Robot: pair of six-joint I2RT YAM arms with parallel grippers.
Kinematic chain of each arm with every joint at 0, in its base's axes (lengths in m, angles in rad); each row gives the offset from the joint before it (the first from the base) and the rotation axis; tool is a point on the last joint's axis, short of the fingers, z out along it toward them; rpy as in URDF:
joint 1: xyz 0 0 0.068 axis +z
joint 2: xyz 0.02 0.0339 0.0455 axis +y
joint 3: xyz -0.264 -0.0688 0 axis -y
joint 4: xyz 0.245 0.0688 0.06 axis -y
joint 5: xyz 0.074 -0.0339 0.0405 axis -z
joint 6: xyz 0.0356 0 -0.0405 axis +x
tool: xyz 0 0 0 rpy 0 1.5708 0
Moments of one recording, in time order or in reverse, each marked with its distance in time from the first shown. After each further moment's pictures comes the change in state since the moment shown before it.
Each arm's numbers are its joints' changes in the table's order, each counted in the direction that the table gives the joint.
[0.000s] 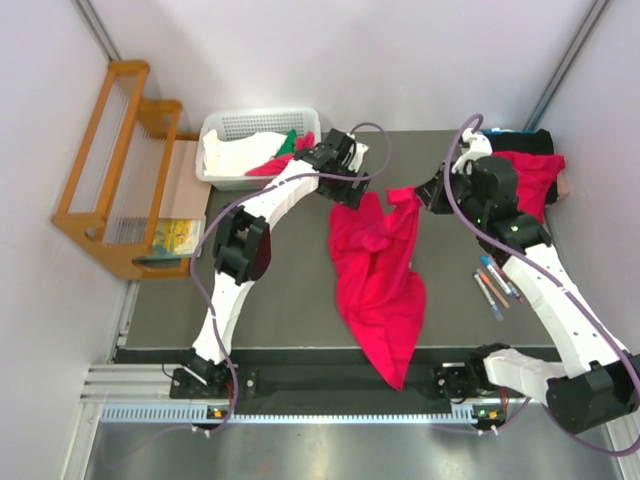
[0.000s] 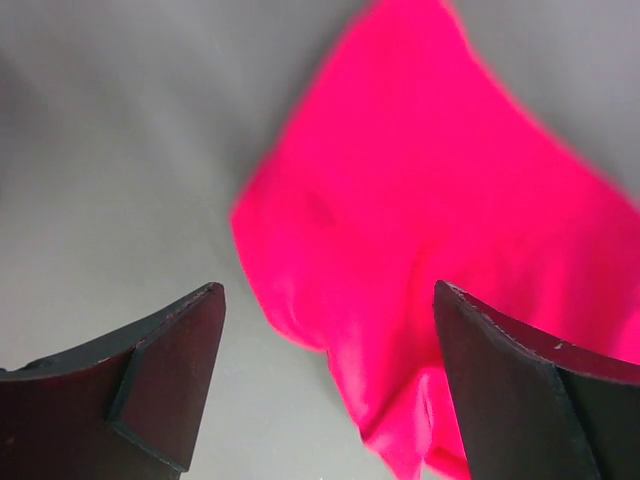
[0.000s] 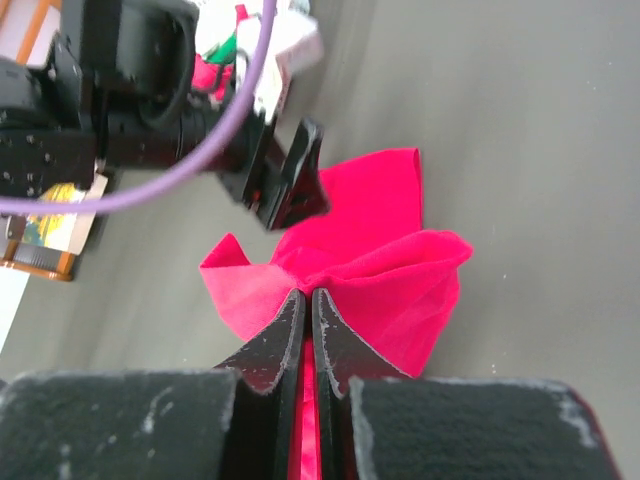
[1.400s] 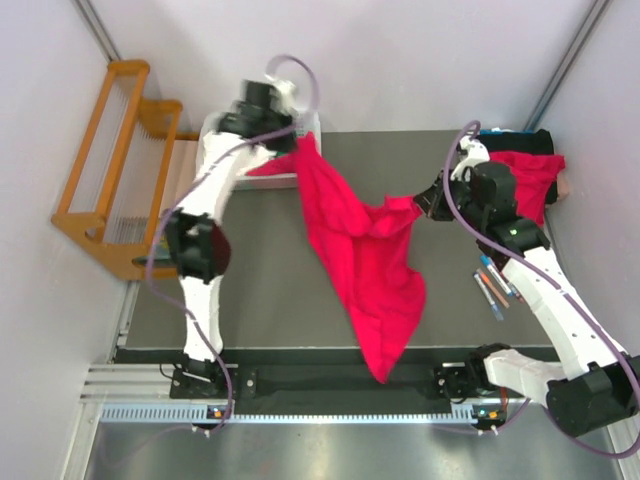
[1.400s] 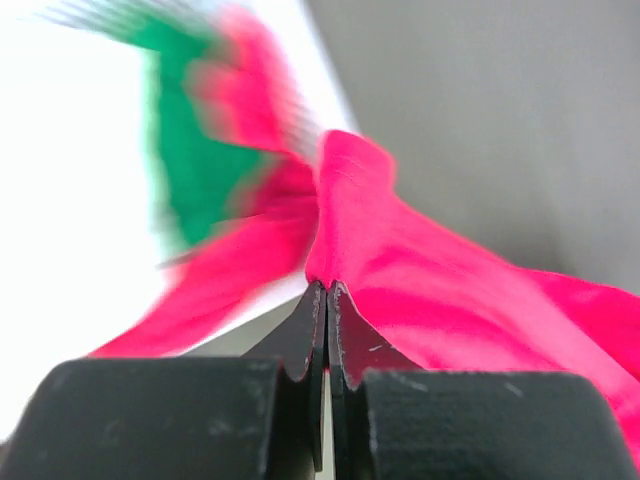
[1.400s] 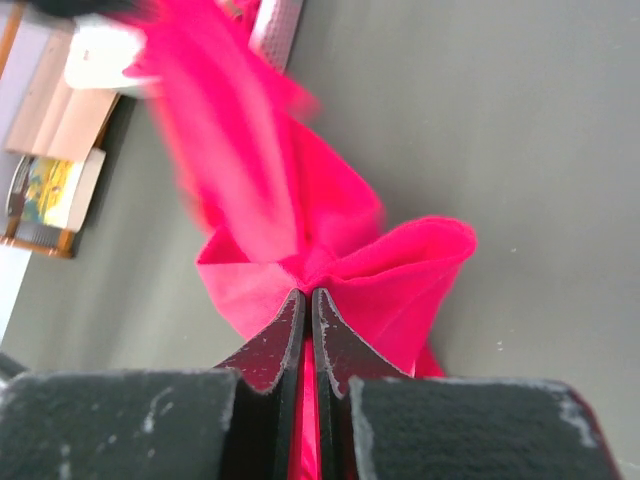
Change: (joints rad) left arm 0.256 -0.138 0.088 0.052 0.125 -0.047; right arm -0.008 -0.023 -0.053 -0.016 -0.043 0.006
